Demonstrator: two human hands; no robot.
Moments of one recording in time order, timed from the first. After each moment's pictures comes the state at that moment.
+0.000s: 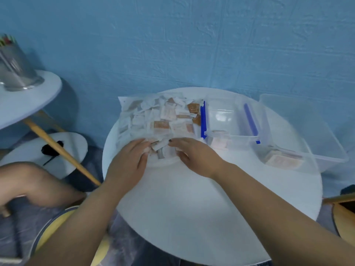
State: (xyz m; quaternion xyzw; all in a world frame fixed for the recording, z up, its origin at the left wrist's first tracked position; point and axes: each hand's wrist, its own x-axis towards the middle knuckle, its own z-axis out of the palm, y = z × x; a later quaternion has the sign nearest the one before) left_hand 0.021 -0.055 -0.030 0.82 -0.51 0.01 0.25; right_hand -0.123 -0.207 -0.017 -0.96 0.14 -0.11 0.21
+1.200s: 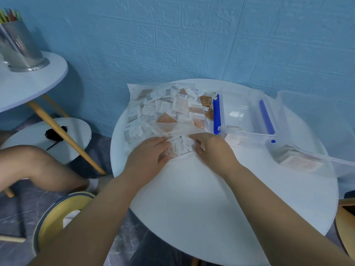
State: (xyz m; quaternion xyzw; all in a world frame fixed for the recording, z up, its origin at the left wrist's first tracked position) left_hand 0.020 -0.068 -0.041 0.81 -0.56 -0.01 0.20; right_hand -0.120 -0.208 -0.026 -0.93 0.28 -0.13 0.19
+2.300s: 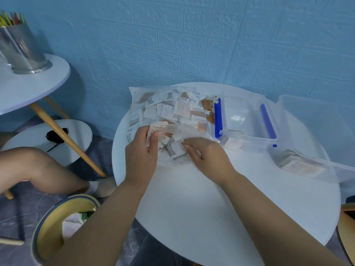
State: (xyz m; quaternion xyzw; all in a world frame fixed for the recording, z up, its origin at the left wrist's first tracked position) left_hand 0.005 -0.072 -0.026 0.80 -0.34 0.07 0.48; right_hand -0.115 -0.196 -0.032 -0.93 0.19 -0.22 0.23
